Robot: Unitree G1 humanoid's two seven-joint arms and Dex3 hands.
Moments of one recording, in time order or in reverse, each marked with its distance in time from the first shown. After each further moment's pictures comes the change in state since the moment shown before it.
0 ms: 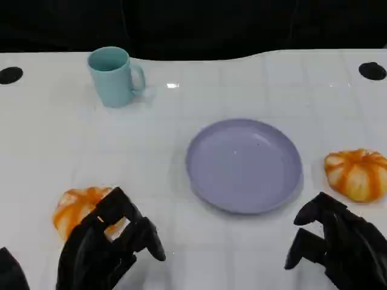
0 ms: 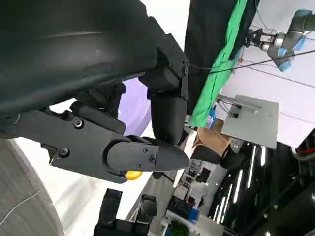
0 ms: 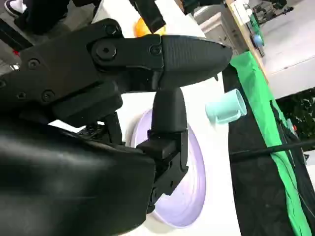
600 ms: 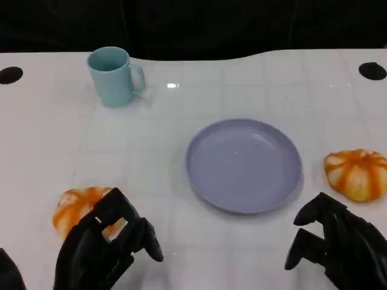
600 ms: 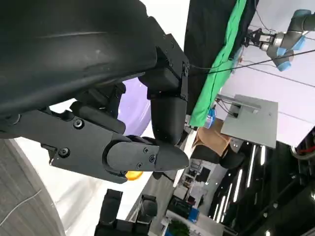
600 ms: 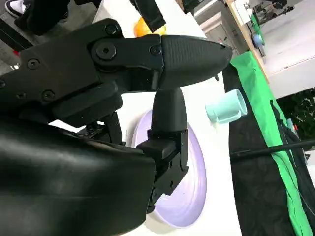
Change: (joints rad) left arm -0.002 0.001 0.015 0.008 0.000 -0.002 -0.018; right arm 0.001 0.001 0.000 0.000 0.000 0.002 -0.001
